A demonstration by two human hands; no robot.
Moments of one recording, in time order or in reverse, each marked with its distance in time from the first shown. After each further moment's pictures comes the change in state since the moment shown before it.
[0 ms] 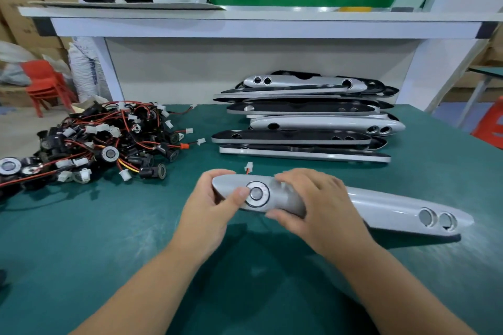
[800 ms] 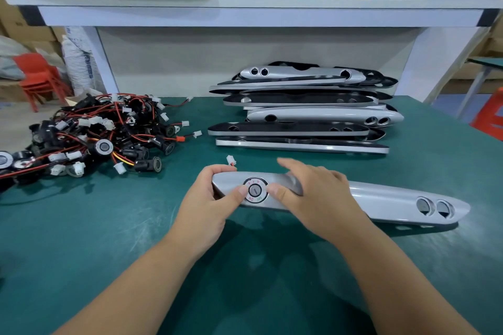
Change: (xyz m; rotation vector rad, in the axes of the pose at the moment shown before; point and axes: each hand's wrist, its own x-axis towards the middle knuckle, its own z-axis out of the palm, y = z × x) left_hand -0.006 0.011 0.005 0.048 -0.041 -0.071; right_hand 0.013 0.000 -0.002 0.011 -0.204 0.236
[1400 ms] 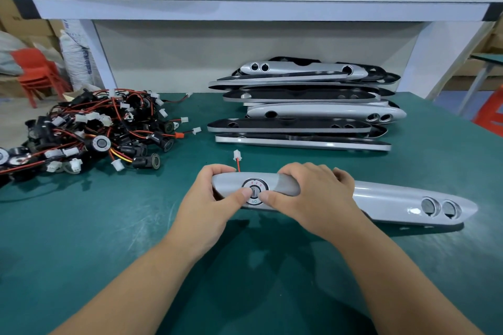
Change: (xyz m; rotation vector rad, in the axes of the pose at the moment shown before) left_hand -0.001 -0.005 -0.002 0.082 0.011 -0.035; right_hand 0.002 -0.002 0.008 -0.043 0.009 0.100
